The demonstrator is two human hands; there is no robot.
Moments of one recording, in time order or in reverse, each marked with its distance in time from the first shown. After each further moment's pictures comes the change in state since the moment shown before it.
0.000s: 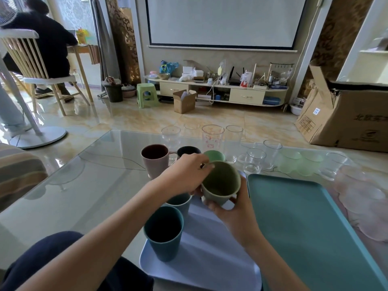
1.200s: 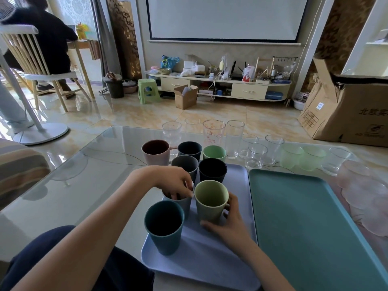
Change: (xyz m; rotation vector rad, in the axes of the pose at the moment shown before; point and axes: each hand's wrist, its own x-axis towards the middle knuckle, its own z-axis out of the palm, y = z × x) left_hand 0.014 -0.052 -0.005 0.218 -0.515 -0.154; right_hand -0.031 0.058 0.005 -0.067 -0.155 0.260
